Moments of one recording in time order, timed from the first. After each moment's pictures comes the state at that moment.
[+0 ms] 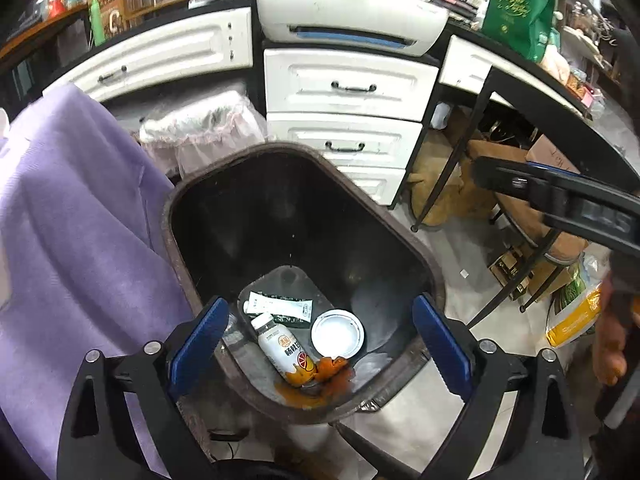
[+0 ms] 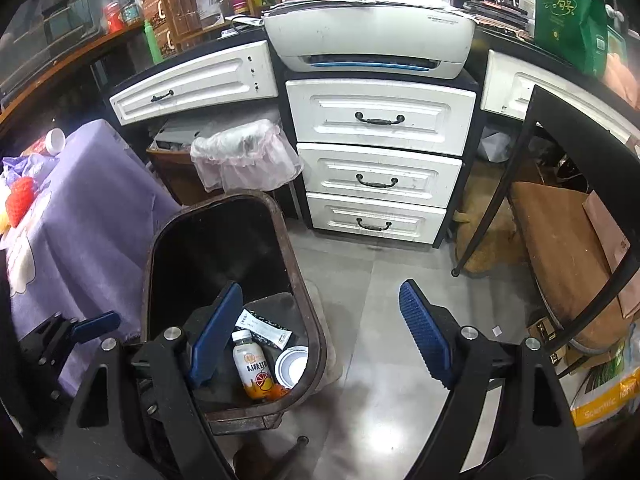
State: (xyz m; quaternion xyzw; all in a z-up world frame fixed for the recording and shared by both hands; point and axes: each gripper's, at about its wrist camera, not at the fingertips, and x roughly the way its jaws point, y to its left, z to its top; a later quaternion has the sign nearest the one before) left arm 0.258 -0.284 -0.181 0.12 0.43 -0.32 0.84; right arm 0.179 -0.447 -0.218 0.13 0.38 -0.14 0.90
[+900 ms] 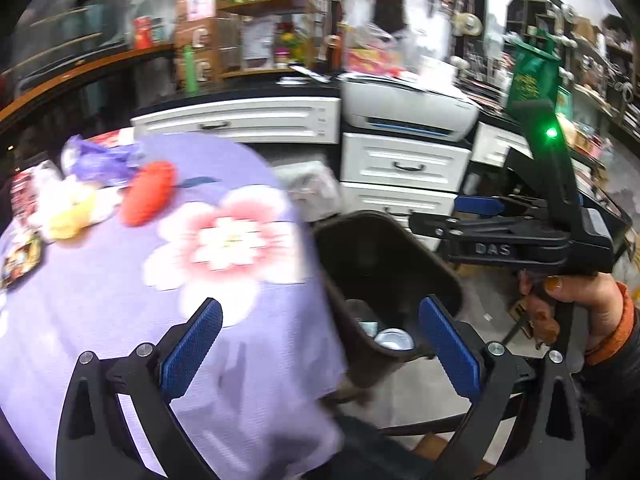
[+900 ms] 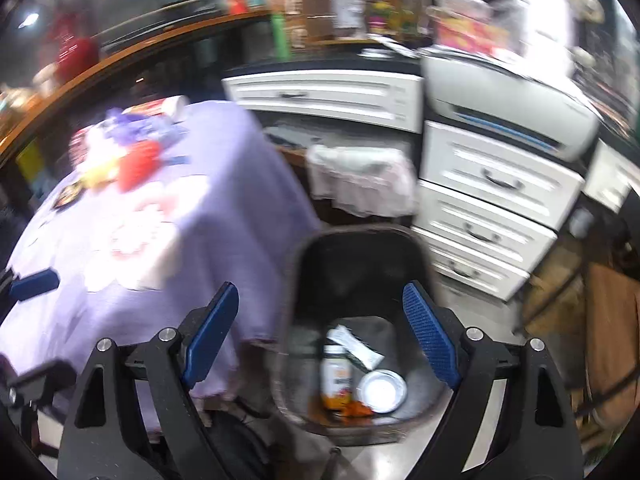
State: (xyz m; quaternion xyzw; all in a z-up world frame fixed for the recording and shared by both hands) left arm 0.214 -0.123 -0.071 0.08 0.34 -0.24 0.90; right arm 0.219 -0.296 -0.152 0.04 0.36 0.05 0.93
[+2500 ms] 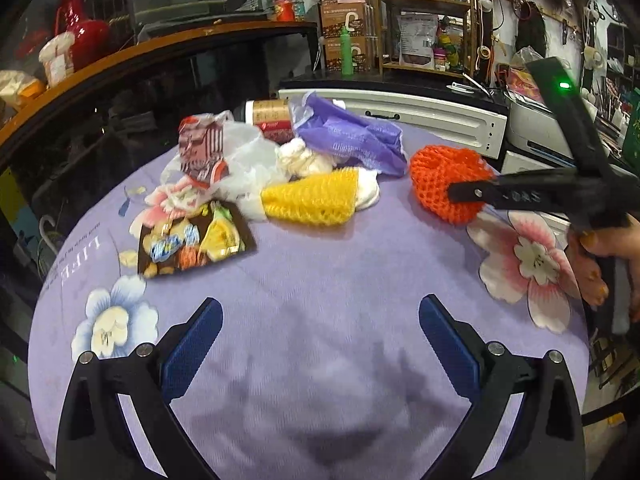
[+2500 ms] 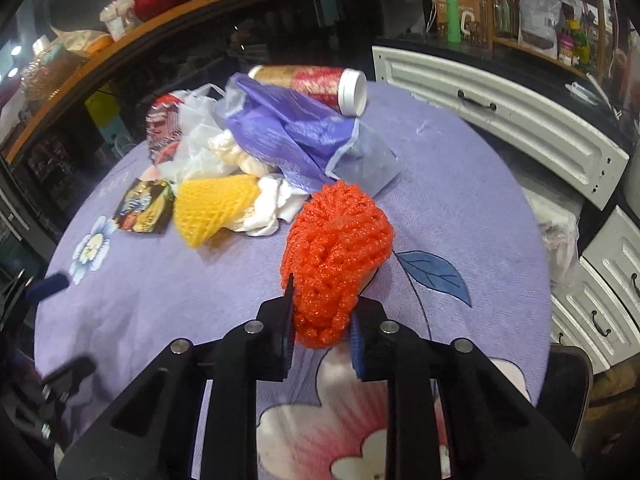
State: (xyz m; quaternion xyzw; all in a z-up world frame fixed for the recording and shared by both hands) left arm 0.308 0.072 -0.057 0.08 0.35 -0.07 0.93; right arm 0.384 -0.085 -0.120 0.01 0.40 0.22 0.89
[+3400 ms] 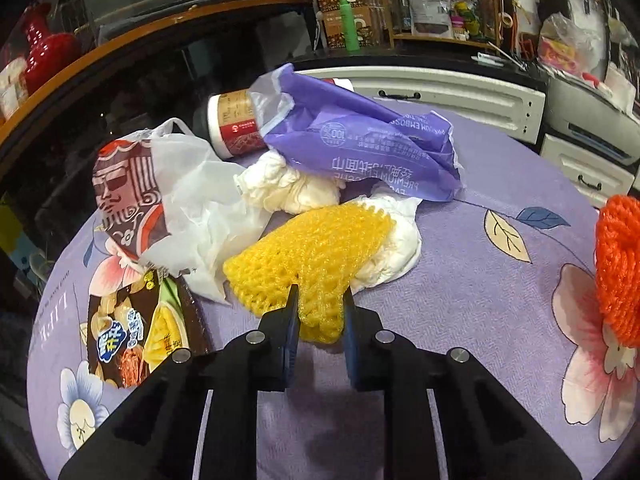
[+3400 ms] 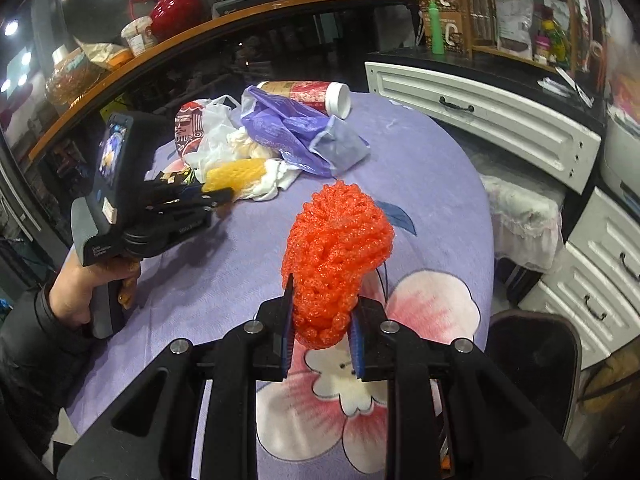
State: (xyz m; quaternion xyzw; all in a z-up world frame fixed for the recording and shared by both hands) left arm 0.420 0.045 -0.090 0.11 0.39 -0.04 0.91; right arm 0.317 -0.142 -0.119 0.03 0.38 0.22 0.90
